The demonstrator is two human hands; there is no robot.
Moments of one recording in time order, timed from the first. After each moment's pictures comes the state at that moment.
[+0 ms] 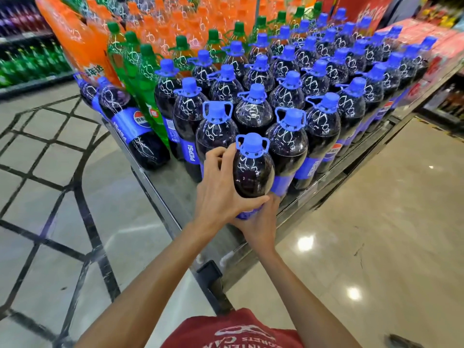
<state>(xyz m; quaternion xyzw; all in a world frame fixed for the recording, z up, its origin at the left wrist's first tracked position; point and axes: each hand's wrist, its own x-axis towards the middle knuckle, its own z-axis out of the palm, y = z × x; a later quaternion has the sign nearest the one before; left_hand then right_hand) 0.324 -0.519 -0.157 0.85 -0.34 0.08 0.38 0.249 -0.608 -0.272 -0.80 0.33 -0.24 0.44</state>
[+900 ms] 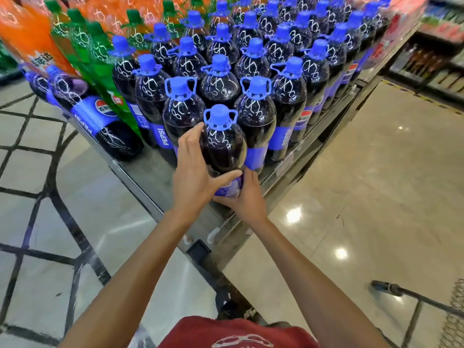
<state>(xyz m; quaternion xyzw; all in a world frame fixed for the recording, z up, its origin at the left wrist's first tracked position) 0.317 -0.510 -0.169 0.81 -0.37 0.06 0.45 0.232 -0.620 -0.270 -0.82 0.30 -0.19 0.45</state>
